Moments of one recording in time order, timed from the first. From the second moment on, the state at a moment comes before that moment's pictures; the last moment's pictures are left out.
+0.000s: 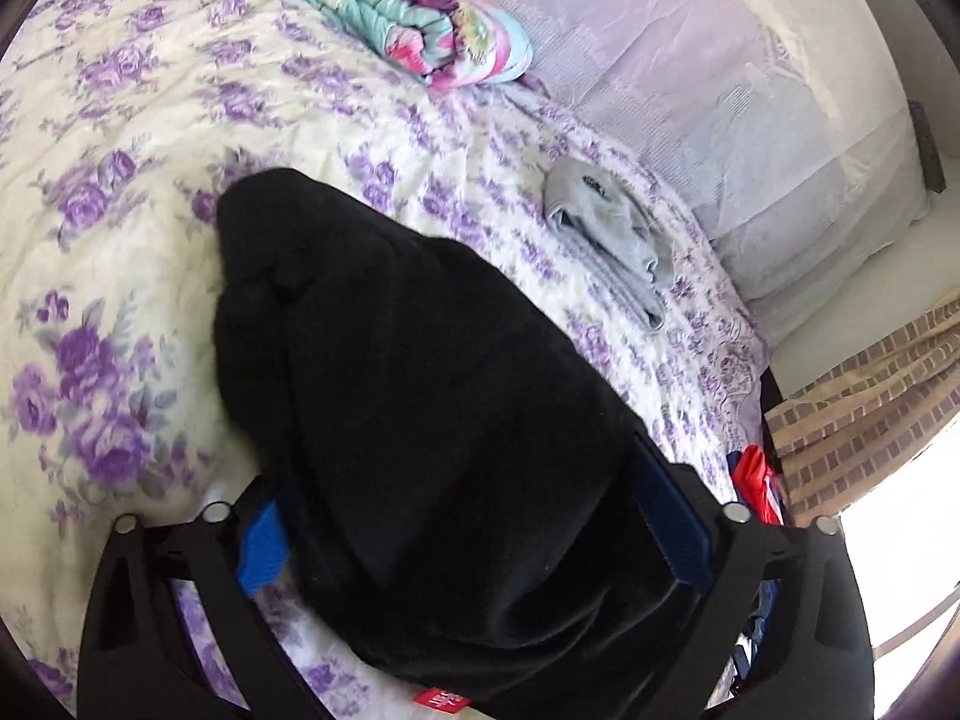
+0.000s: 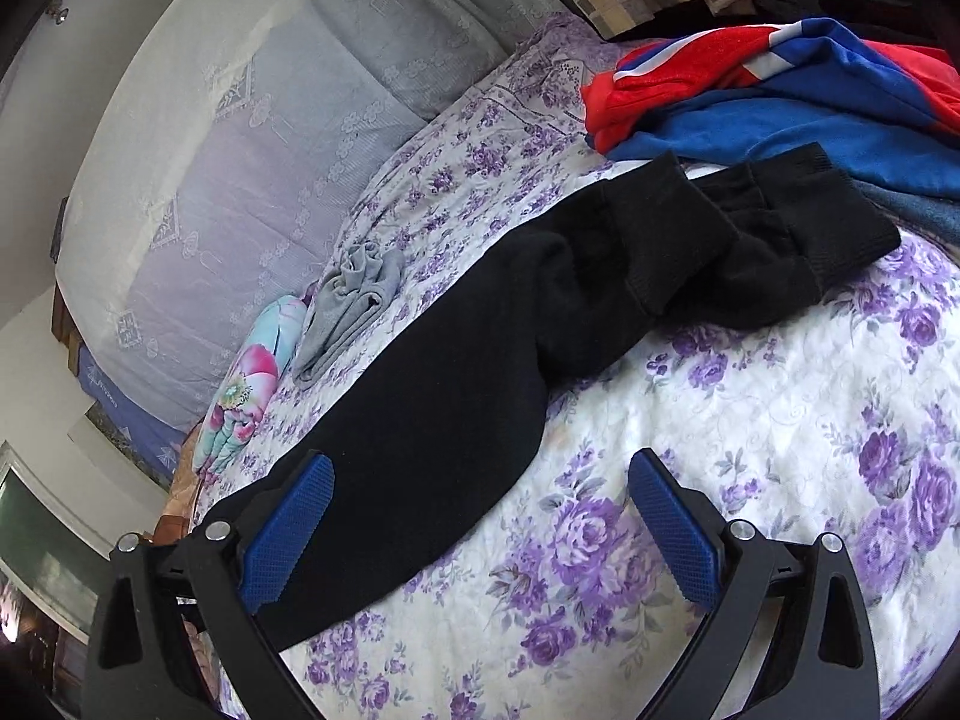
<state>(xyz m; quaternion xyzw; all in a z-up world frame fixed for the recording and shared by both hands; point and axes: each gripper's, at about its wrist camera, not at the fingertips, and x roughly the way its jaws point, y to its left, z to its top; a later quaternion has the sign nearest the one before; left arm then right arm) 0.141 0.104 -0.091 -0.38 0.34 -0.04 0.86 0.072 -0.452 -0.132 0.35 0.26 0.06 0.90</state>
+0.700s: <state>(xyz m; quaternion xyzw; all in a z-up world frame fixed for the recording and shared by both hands) 0.061 0.198 -0.001 -0.36 0.20 0.03 0.91 0.161 -0.466 -0.141 0.43 0.32 0.07 0.84</state>
